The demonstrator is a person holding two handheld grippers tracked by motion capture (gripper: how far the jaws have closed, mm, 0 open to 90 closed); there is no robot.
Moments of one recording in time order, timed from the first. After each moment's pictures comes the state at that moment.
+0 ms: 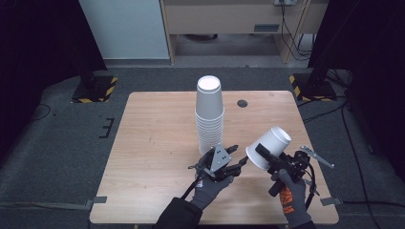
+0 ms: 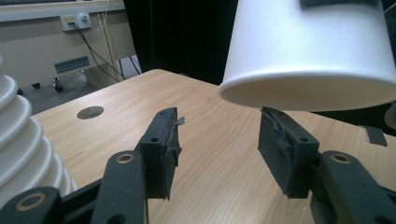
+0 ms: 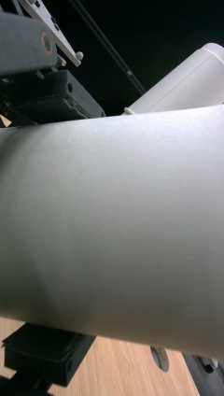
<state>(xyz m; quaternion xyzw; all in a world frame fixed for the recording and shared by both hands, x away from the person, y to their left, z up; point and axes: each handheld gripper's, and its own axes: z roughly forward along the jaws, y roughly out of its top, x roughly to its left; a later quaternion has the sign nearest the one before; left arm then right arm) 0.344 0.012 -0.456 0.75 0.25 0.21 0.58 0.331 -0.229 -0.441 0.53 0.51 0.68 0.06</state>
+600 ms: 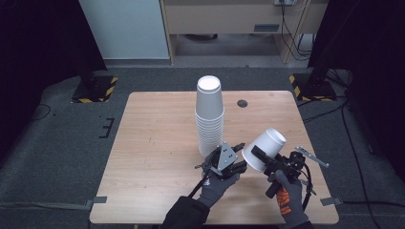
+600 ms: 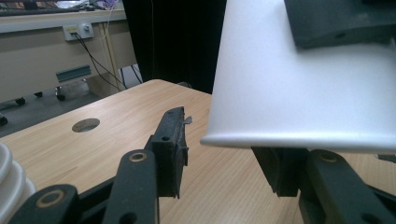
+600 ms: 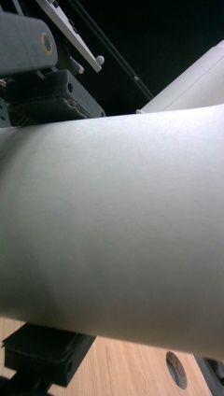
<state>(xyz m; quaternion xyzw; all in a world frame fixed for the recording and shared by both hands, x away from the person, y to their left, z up) 0.350 -0.005 -0.456 0.74 0.25 0.22 0.59 0.332 -0.221 -0.447 0.53 0.51 0.68 0.03</state>
